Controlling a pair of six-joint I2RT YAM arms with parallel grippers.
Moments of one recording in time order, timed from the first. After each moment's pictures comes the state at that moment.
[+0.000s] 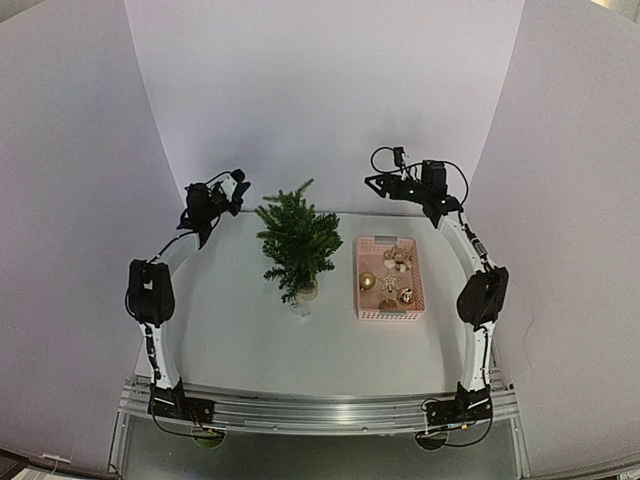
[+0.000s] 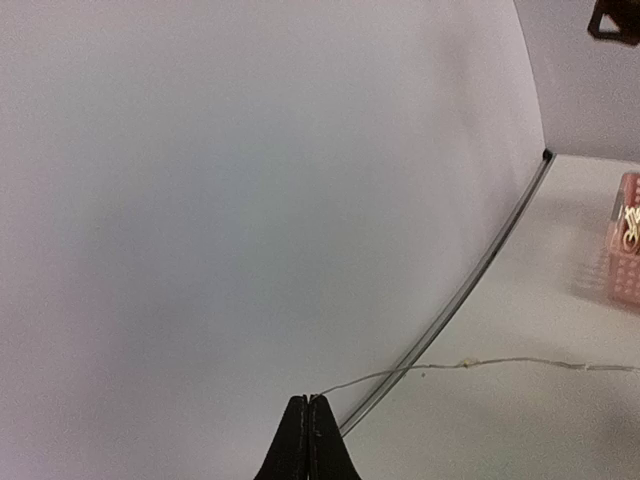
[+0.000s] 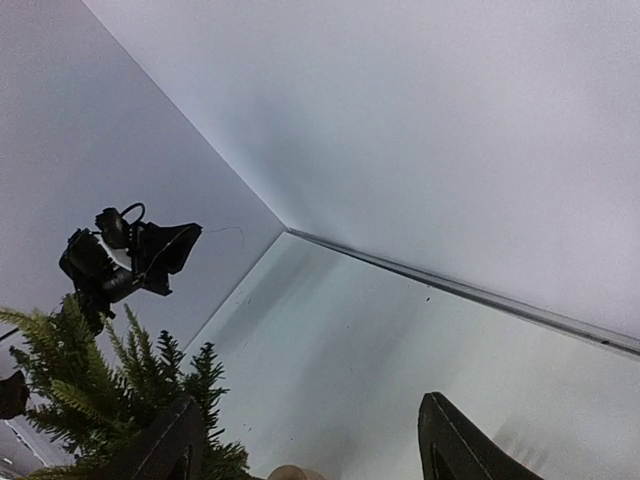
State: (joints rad) left arm -0.17 2.11 1.73 0.35 0.52 0.44; right arm 0.23 2.17 2.20 -0.28 -0.72 0.41
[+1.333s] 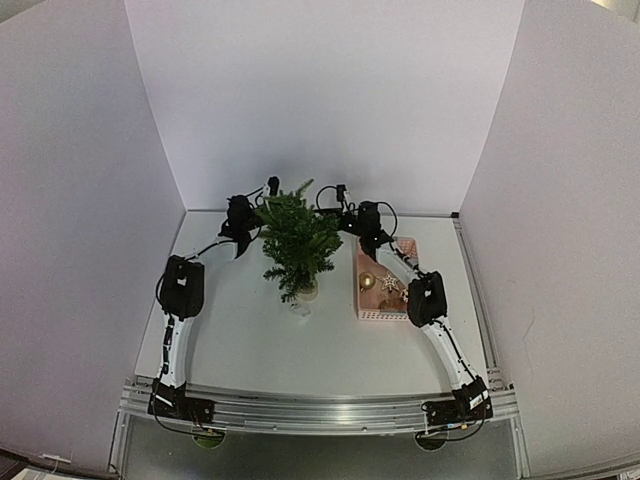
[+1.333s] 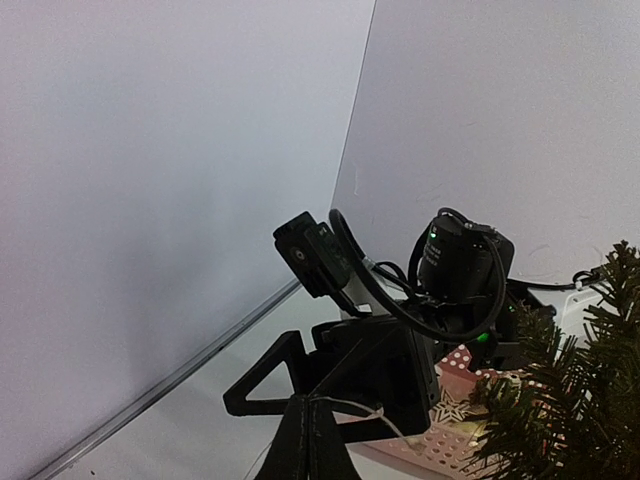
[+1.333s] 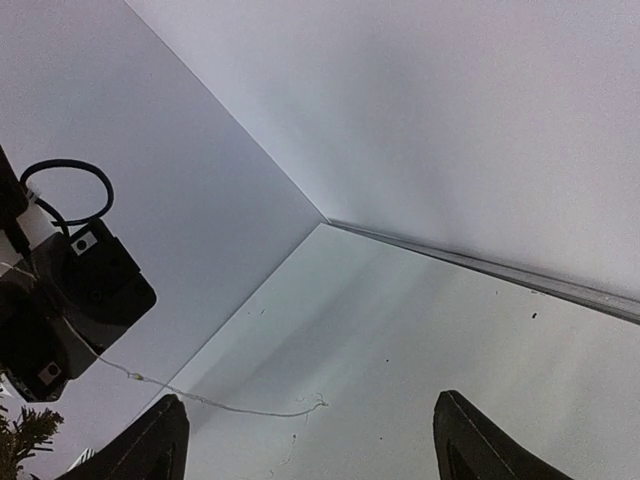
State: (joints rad) left arm -0.37 2.39 1.90 0.64 0.79 -0.29; right arm 0.45 2.87 2.60 0.24 -0.64 0.64
